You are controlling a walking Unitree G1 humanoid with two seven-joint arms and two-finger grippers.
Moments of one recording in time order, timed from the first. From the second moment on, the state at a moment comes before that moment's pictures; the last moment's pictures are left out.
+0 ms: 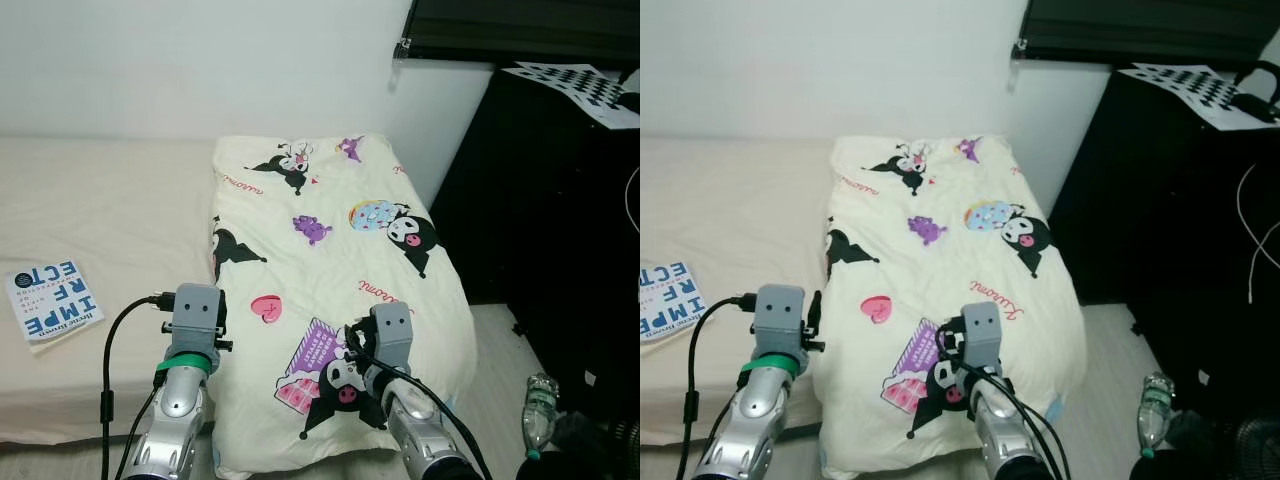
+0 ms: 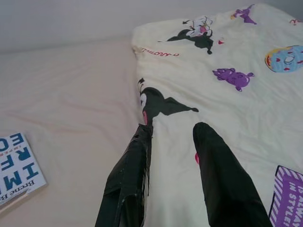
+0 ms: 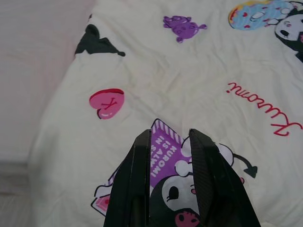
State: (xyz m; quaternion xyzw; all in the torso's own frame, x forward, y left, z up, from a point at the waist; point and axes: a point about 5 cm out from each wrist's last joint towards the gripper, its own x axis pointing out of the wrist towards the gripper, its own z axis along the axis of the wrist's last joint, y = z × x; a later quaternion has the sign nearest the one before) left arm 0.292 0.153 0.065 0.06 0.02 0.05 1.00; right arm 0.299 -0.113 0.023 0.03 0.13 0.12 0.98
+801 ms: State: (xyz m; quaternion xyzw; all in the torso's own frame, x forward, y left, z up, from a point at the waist) left arm 0.292 0.159 0.065 0.07 0.03 0.06 1.00; right arm 0.297 -0.111 0.019 0.04 0.14 0.11 0.98
